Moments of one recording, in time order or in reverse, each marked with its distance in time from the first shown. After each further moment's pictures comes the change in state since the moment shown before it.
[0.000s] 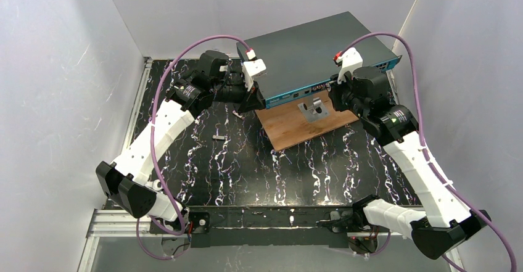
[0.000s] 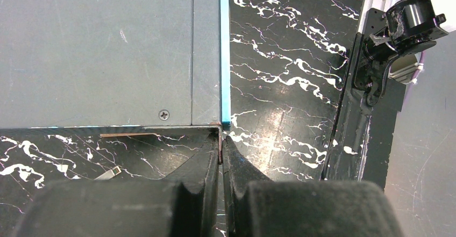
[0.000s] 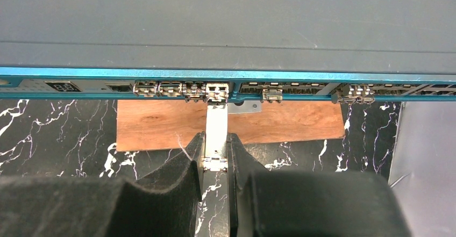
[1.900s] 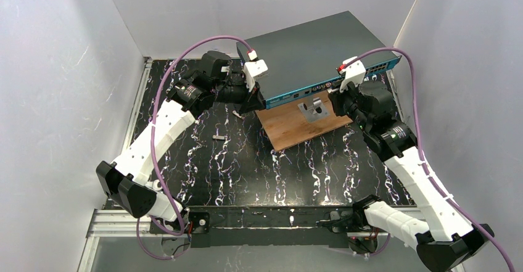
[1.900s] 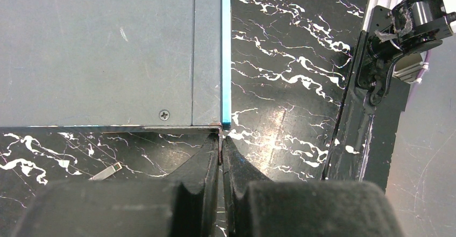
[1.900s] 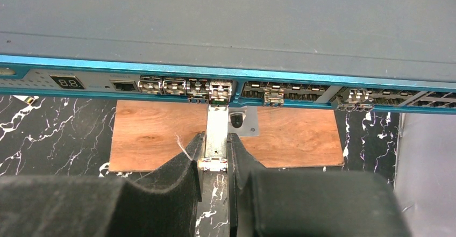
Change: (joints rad) left arm -0.015 0.003 0.007 -0.012 -0.032 -0.005; right arm -0.006 -0.117 -0.212 0.236 -0.034 -0.058
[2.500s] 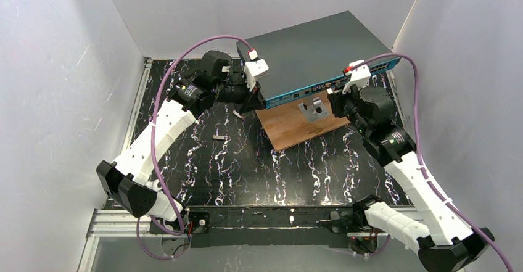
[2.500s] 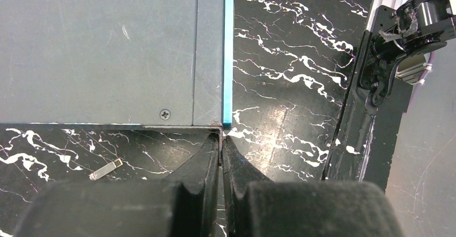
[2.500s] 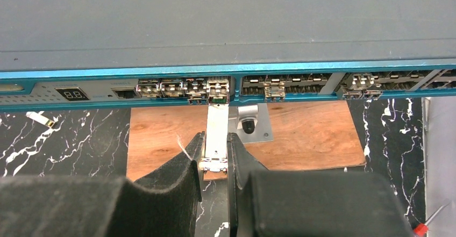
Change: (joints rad) left arm -0.006 0.005 0.012 -0.011 -0.023 -0.007; right arm 0.002 -0.036 -0.069 0.079 0.021 0.095
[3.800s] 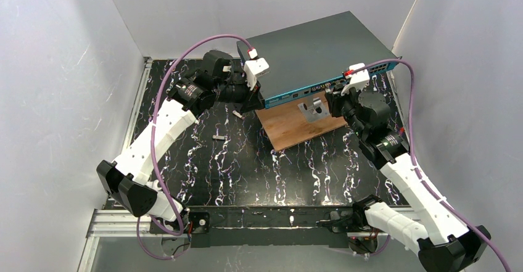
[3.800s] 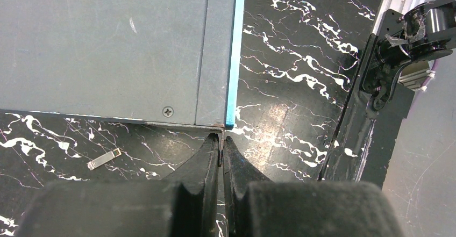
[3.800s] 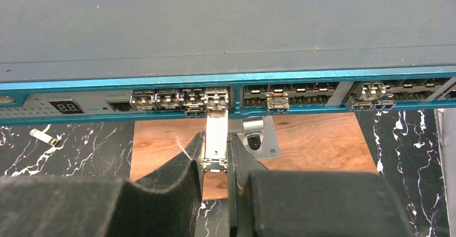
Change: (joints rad) left arm -0.010 0.006 0.020 -0.023 -0.055 -0.043; right arm -0.003 -0.023 -0.113 0.173 -0.005 0.031
